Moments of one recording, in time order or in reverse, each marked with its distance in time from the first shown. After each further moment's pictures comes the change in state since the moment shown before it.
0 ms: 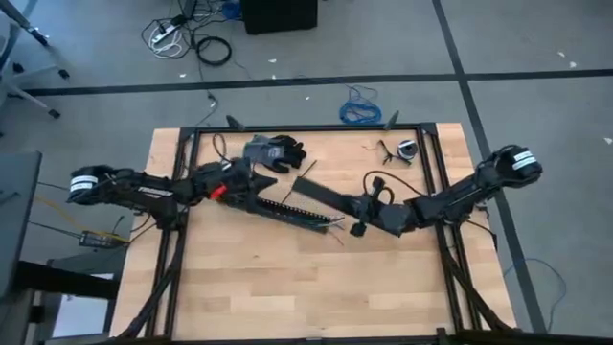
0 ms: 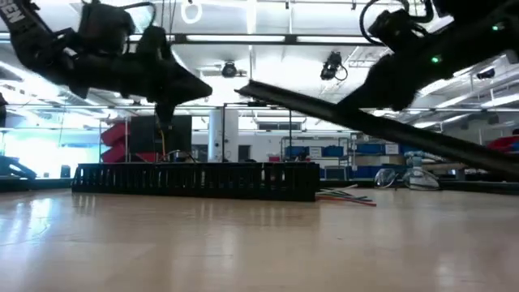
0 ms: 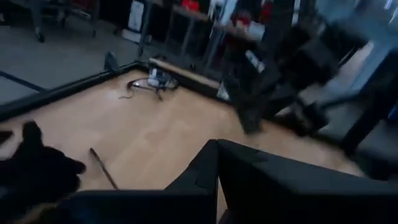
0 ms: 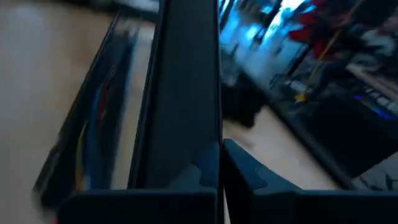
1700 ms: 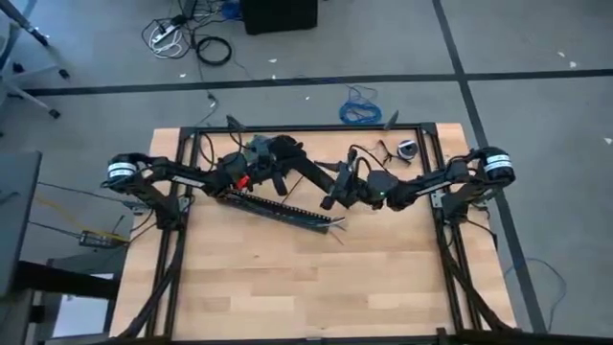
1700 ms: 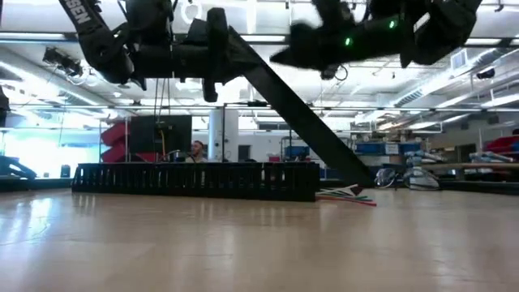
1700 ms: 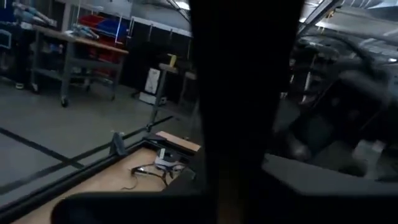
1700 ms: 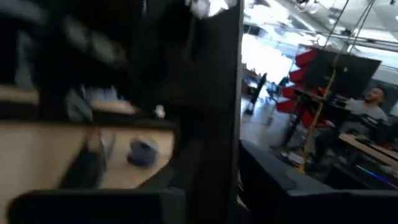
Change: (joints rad) left arm -0.012 0.358 0.345 0.214 -0.159 0.121; right arm -0.265 0.219 0.229 0.474 -0.332 -0.236
